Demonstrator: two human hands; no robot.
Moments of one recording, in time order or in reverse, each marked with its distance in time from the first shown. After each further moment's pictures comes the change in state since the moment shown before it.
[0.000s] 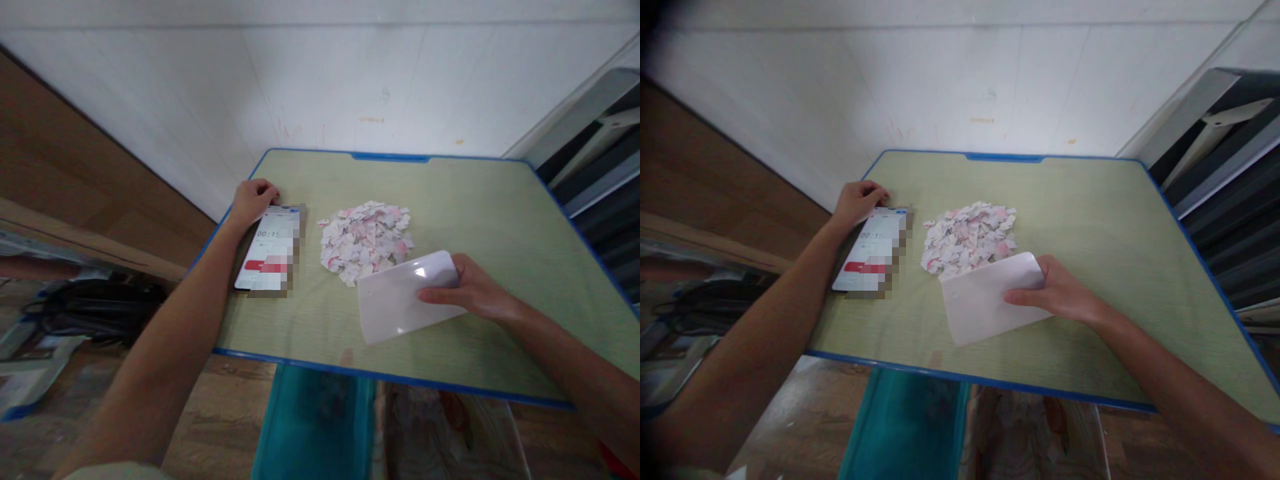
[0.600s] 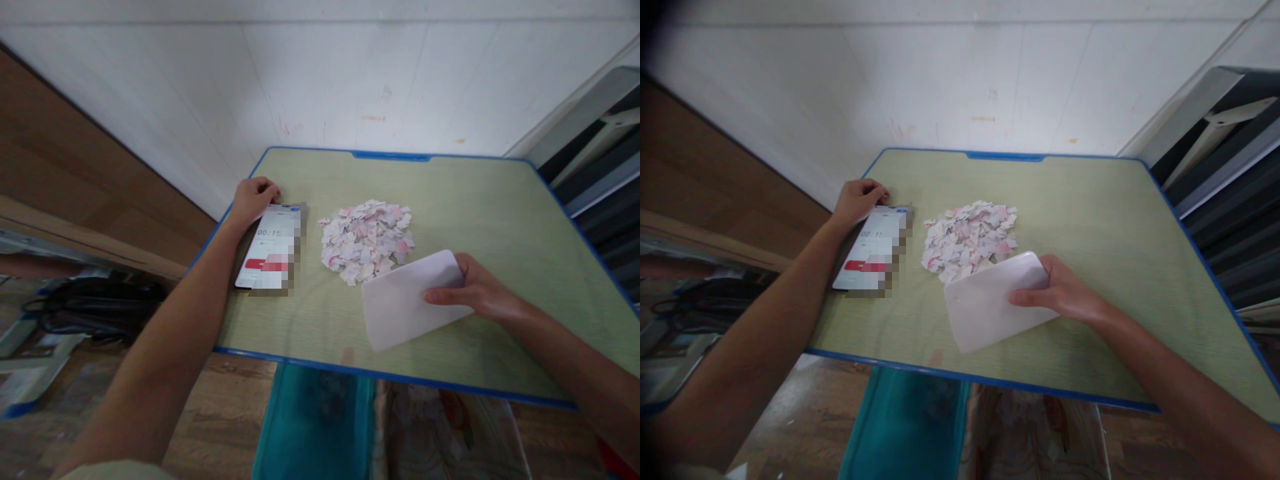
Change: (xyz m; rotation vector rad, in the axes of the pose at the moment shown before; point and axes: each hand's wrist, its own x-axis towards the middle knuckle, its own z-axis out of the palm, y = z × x) left_hand 0.000 0.000 0.000 0.009 0.012 0.024; right_hand -0.002 0.002 0.000 0.060 0.001 0.022
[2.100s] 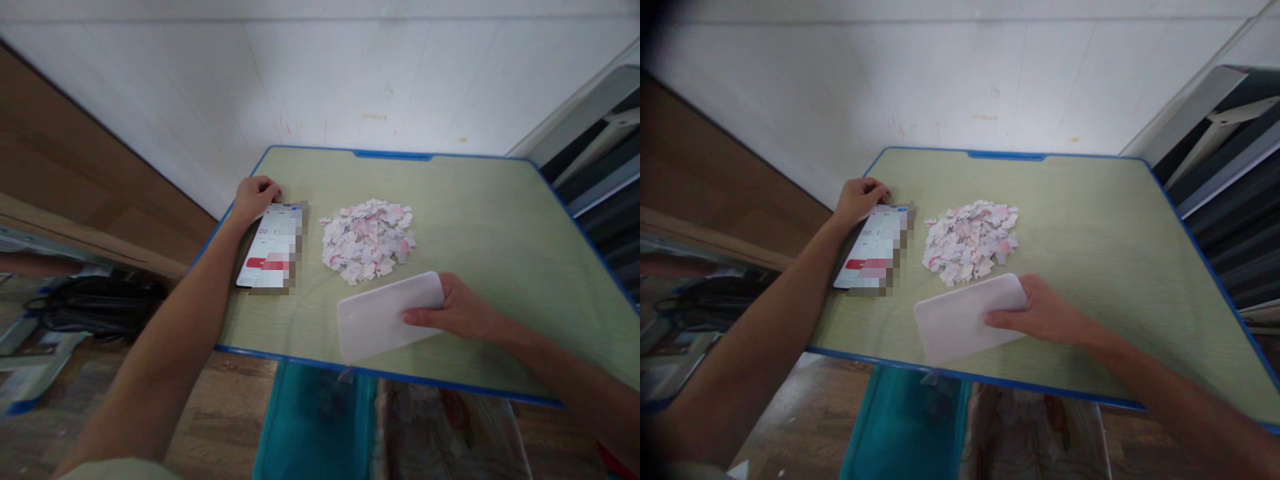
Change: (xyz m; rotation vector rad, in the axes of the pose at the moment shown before) left_hand 0.005 -0.007 0.003 -0.004 0.002 0.008; right_hand -0.005 0.004 0.029 -0.050 -0.147 -0.029
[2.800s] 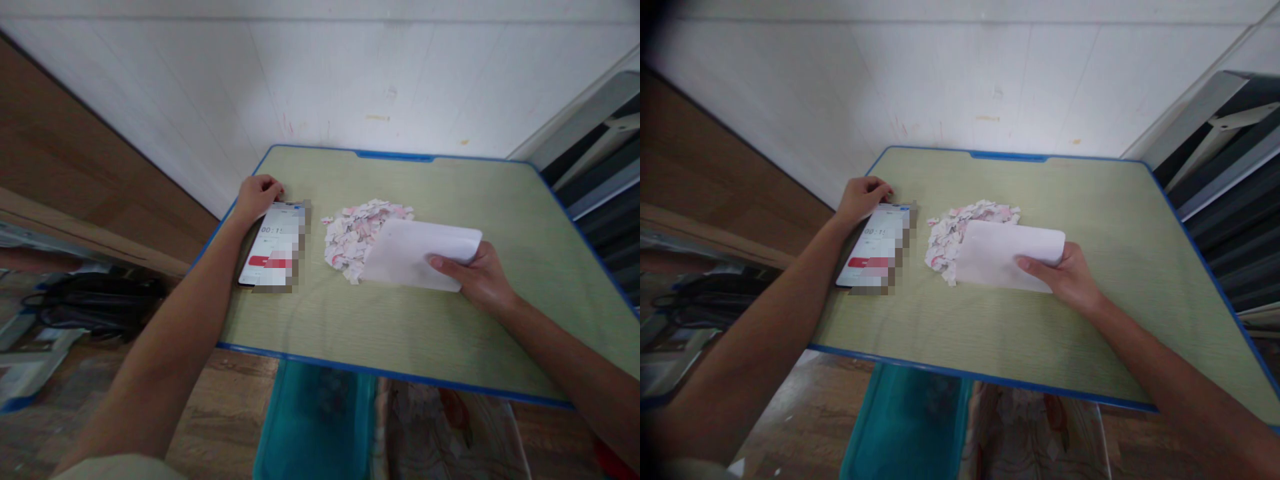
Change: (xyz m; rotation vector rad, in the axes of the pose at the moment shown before) left_hand -0.002 0.002 0.000 -0.001 0.012 0.006; right_hand 0.018 0.009 -0.030 0.176 0.609 -0.257
